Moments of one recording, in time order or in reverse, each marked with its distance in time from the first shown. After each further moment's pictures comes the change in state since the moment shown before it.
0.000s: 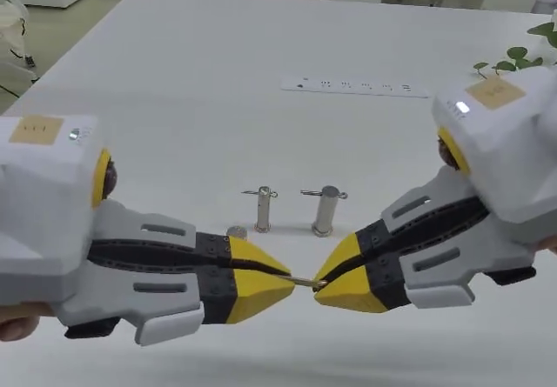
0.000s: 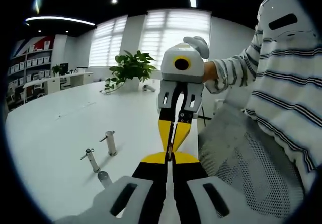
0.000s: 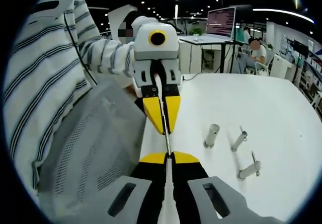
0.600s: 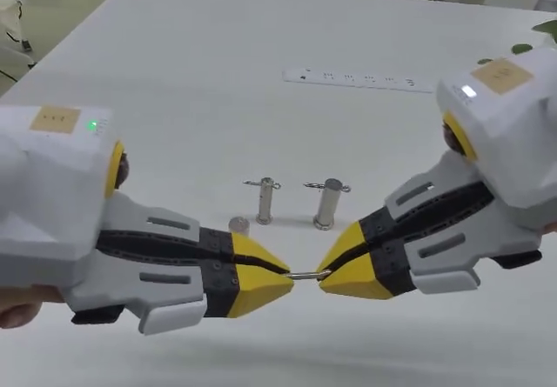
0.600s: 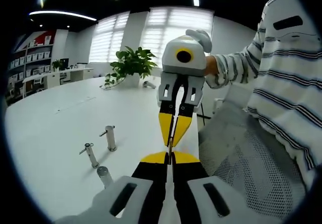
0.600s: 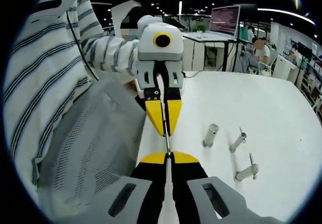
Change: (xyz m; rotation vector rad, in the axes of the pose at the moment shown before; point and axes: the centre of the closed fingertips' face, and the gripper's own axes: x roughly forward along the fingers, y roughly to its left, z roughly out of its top) left arm 0.004 0.003 -0.006 -0.017 0.013 -0.002; right arm 0.002 -0.007 0.001 -0.027 0.040 0.014
